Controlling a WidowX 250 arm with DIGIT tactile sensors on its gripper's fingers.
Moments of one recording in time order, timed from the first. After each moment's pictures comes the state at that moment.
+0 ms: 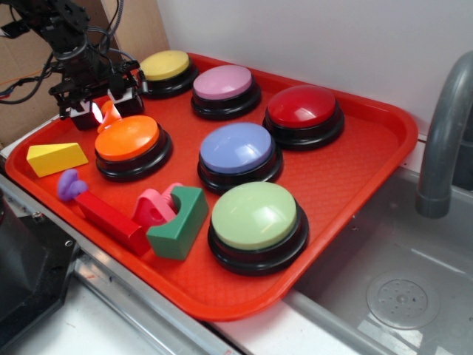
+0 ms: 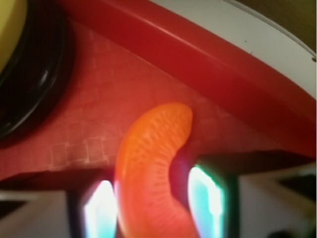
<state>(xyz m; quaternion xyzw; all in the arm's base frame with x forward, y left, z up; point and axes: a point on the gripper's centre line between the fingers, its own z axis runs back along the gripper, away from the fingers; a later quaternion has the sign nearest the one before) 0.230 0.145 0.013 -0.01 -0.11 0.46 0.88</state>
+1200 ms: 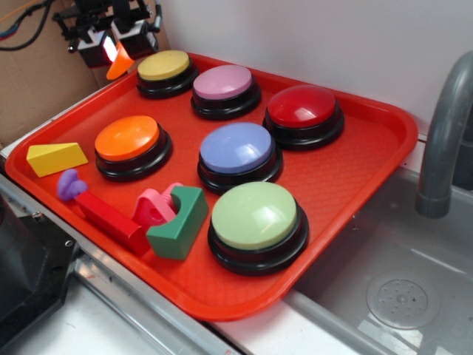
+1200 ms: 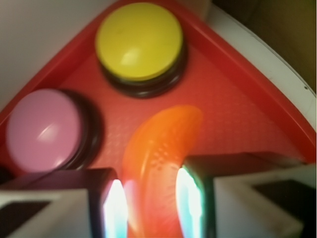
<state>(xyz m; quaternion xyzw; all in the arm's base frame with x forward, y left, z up) 0.248 0.076 0.112 -0.04 -0.09 0.32 0.94</state>
